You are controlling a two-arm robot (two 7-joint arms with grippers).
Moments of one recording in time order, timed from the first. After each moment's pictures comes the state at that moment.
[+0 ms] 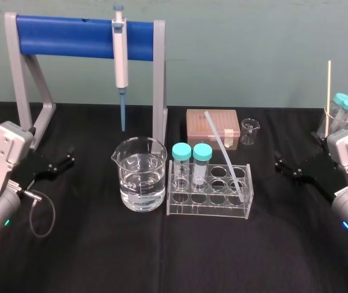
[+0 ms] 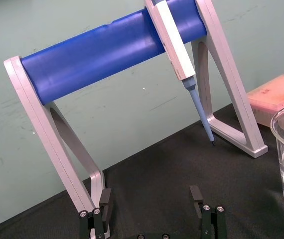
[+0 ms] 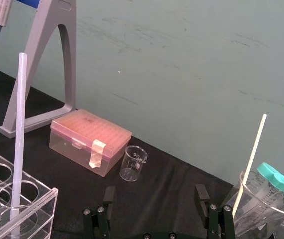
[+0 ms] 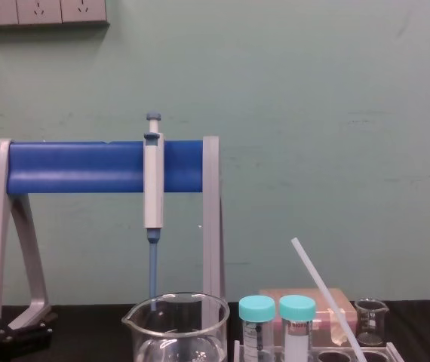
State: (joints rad) left arm -0.20 0.60 0.45 -1.41 -0.25 -0.12 0.03; right arm 0.20 0.60 -0.45 -1.41 0.25 -0.12 -0.03
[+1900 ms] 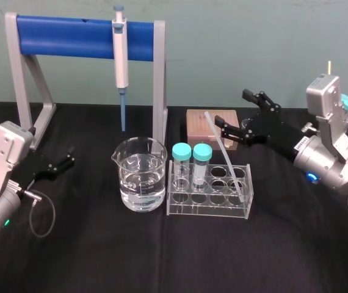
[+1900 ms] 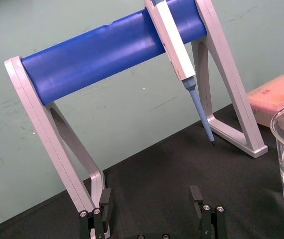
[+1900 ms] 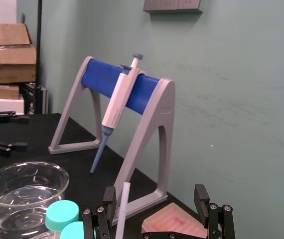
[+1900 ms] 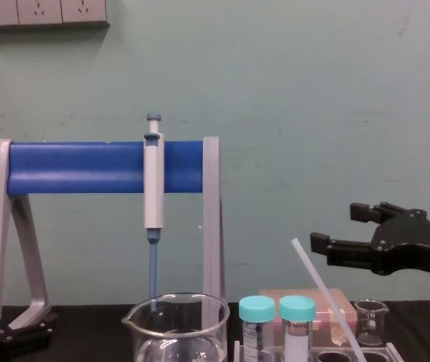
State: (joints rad) left arm -0.20 0.60 0.45 -1.41 -0.25 -0.12 0.03; right arm 0.45 0.45 -0.45 -1.22 0.37 -0.24 0.51
